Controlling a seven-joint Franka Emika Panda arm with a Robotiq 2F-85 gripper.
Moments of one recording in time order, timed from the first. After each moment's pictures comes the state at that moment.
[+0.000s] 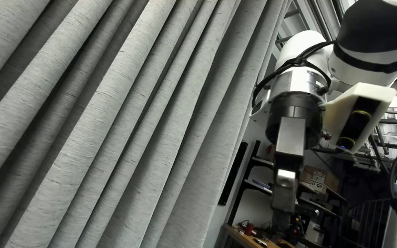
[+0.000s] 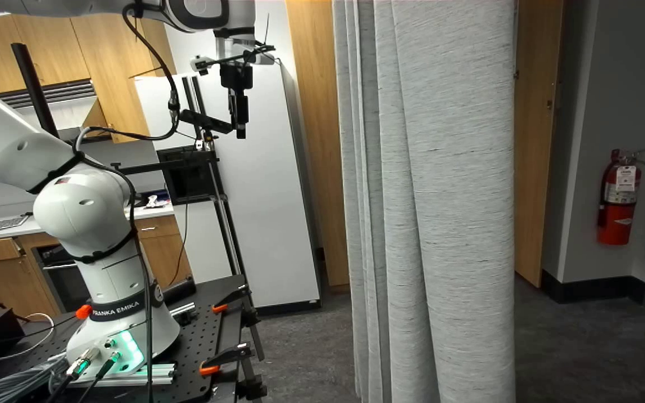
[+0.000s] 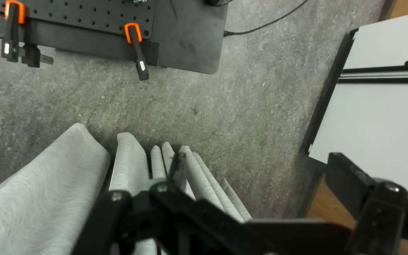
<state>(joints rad) 0.22 -0.63 0.13 -2.31 0.33 1.57 0.13</state>
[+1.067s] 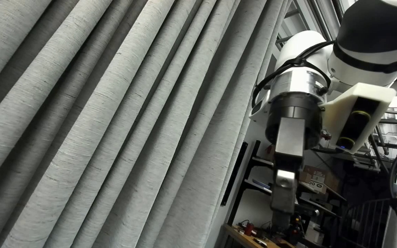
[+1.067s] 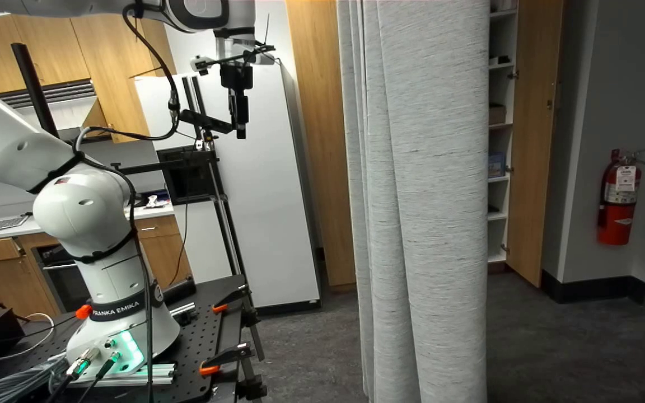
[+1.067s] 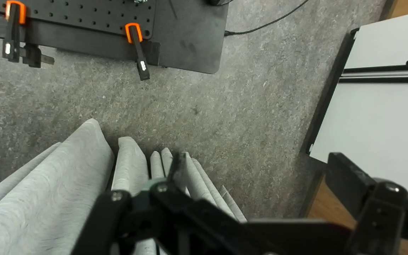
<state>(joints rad) 0.21 -0.63 0.13 -2.31 0.33 1.57 0.13</state>
